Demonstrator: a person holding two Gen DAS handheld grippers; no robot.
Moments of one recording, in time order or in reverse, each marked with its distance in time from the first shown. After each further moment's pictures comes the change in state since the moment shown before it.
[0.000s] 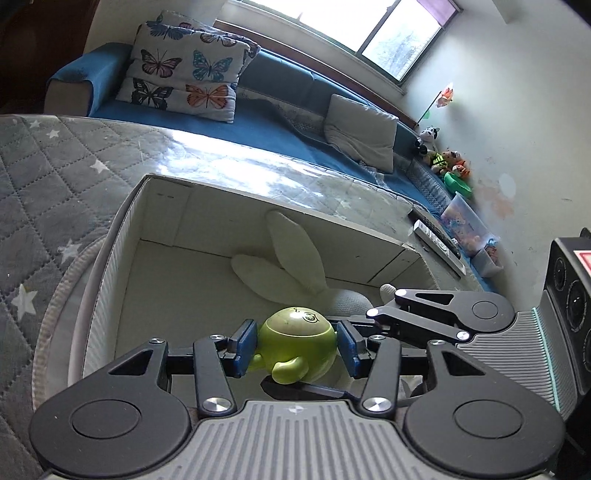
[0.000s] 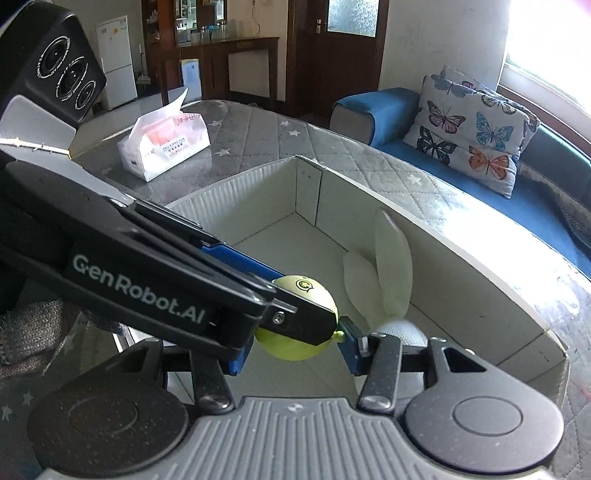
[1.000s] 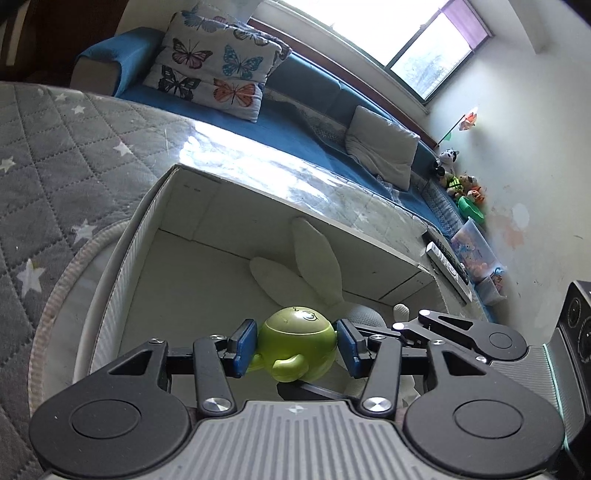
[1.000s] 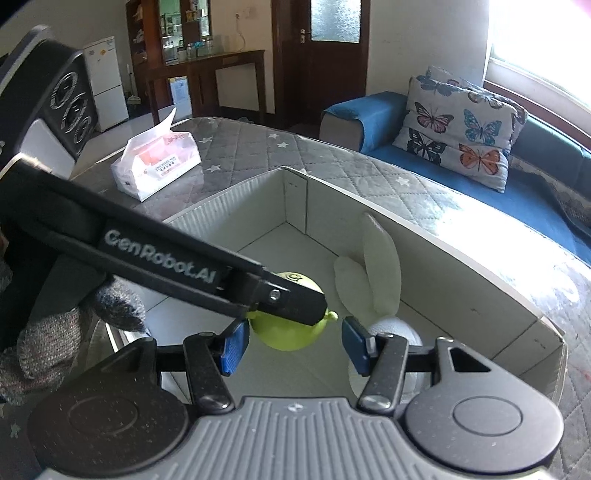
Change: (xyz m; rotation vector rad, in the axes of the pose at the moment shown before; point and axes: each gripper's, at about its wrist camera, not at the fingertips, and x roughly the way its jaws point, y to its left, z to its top) left arm -0.002 0.016 0.002 -0.125 -0.022 0.013; right arm -0.001 -0.017 0.006 0.078 -0.042 0.011
